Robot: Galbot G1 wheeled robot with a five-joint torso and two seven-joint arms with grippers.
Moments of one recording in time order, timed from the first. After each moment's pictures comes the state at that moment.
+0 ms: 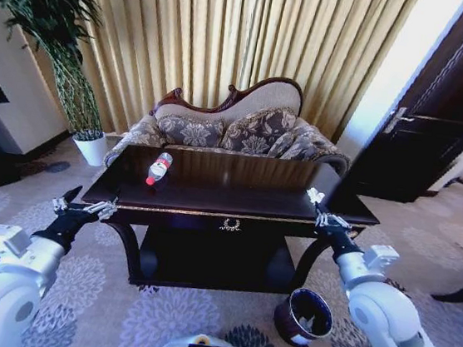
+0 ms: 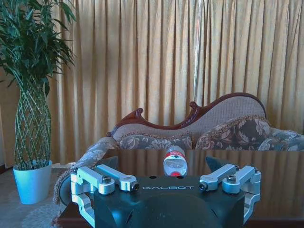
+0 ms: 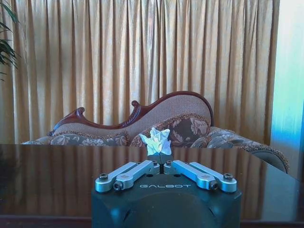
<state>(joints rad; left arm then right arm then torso) 1.65 -1.20 -1.06 -2.50 -0.66 0.50 -0.01 -1.57 0.92 0.75 2.33 0.69 -0.27 0.25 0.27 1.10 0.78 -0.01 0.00</state>
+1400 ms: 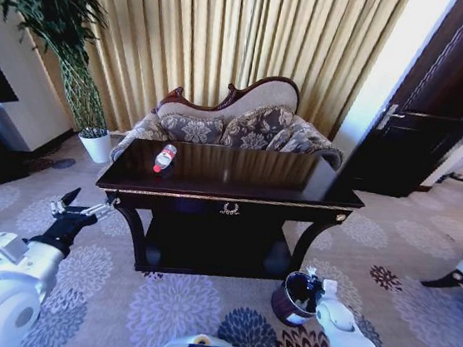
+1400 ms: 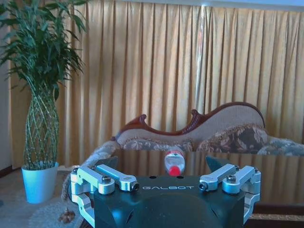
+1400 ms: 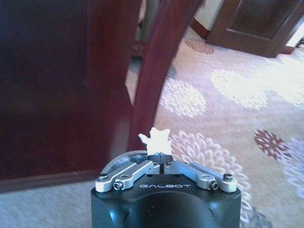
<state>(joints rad) 1.69 -1.24 -1.08 -2.50 -0.66 0.44 0.01 -1.24 1.04 0.46 1.21 0.43 -0.27 0.21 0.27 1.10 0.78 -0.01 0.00</state>
